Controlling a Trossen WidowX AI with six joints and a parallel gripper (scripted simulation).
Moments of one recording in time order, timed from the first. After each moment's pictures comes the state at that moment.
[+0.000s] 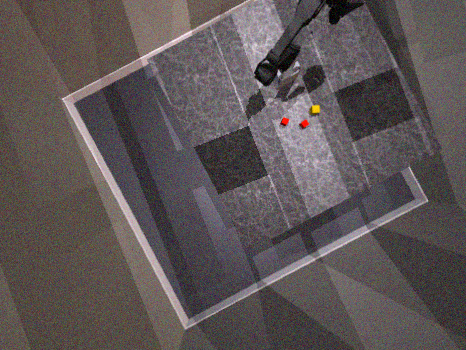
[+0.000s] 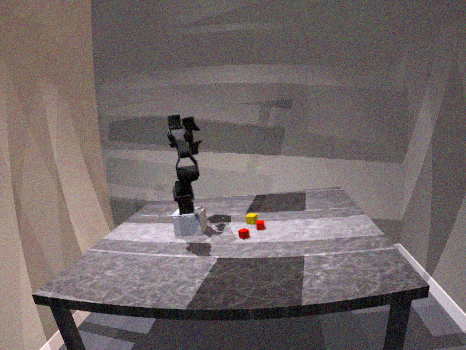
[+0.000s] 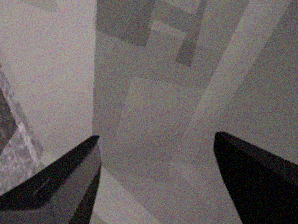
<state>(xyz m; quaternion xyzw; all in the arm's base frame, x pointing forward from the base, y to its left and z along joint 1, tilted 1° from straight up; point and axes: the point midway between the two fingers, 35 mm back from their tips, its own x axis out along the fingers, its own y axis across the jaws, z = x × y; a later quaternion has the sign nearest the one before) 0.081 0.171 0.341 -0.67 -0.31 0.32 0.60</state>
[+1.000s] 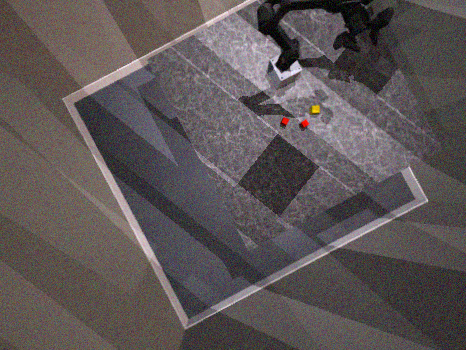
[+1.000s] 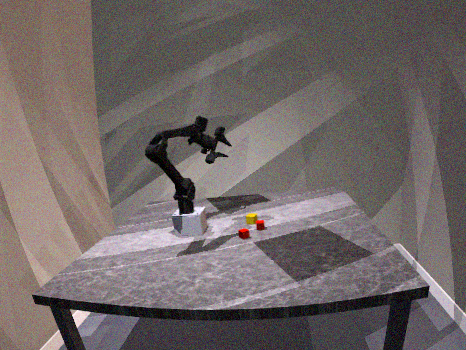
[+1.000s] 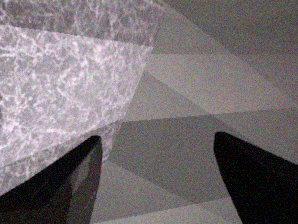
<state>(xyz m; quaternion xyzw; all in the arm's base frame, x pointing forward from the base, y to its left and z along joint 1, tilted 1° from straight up) 0.210 0.157 0.263 -0.76 0.04 0.28 0.59</state>
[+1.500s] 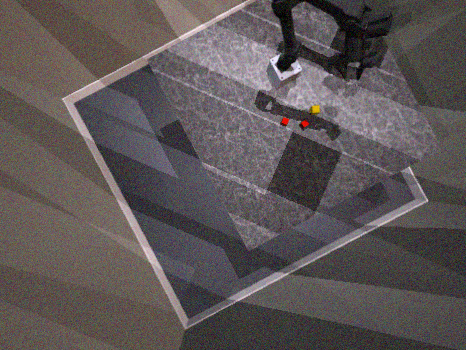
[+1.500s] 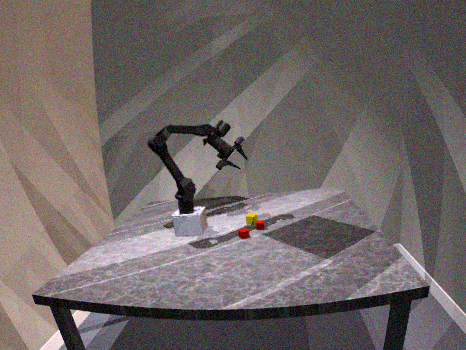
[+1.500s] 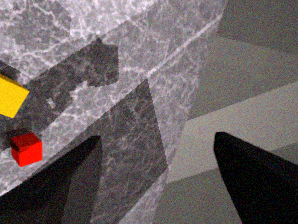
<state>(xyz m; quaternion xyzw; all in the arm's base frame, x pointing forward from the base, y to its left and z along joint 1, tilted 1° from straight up) 0.271 0.092 0.210 -0.70 0.26 0.27 0.61</state>
